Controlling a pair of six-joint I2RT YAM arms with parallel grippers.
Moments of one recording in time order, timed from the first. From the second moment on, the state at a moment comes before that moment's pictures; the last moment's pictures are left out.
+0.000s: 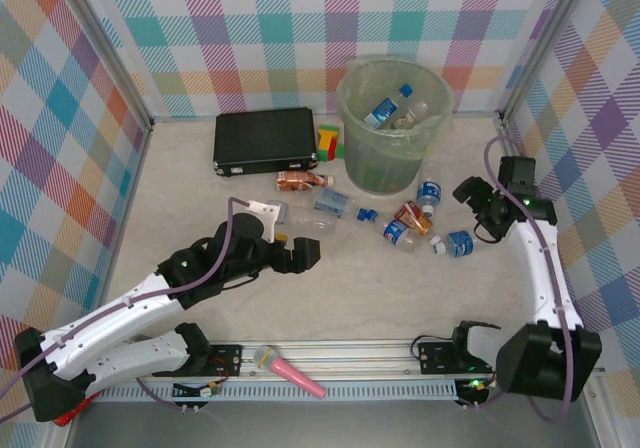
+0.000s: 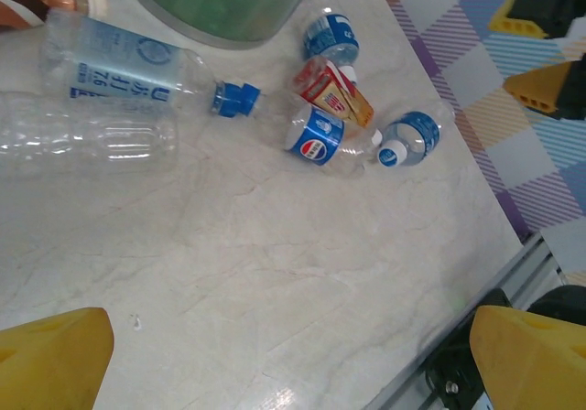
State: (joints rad) left arm -0.92 0.90 0.83 -0.47 -0.02 -0.65; right arm -0.16 1.16 1.03 -0.84 -0.08 0.66
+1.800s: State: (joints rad) left arm -0.95 0.85 0.75 -0.40 0.00 -0.63; right arm -0.43 1.60 1.04 -0.81 -0.27 0.68
